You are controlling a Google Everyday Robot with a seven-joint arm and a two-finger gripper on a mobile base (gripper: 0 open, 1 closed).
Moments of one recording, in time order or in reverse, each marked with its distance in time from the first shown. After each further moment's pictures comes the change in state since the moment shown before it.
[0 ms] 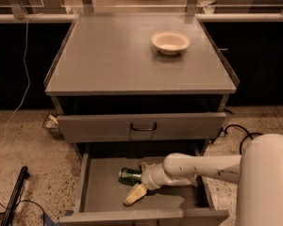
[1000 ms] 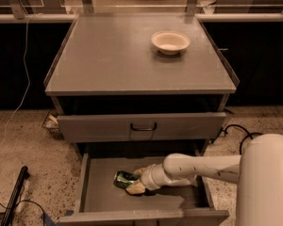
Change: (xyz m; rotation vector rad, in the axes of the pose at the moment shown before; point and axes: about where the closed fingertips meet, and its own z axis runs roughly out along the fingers) arm 0.000 0.000 0.002 -0.001 -0.001 0.000
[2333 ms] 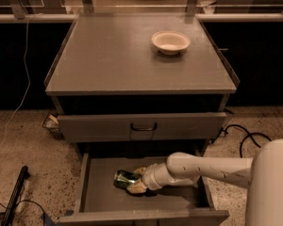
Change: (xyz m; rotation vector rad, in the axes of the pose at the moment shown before) arm -0.009 0.009 -0.014 -0.032 -0.033 -0.021
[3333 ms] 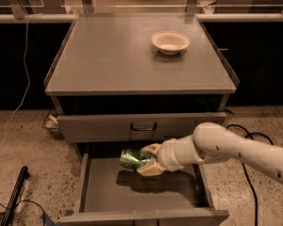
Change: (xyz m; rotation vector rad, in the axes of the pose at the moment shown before) arm -0.108 0.035 -0.170 0.001 -0.057 -0.187
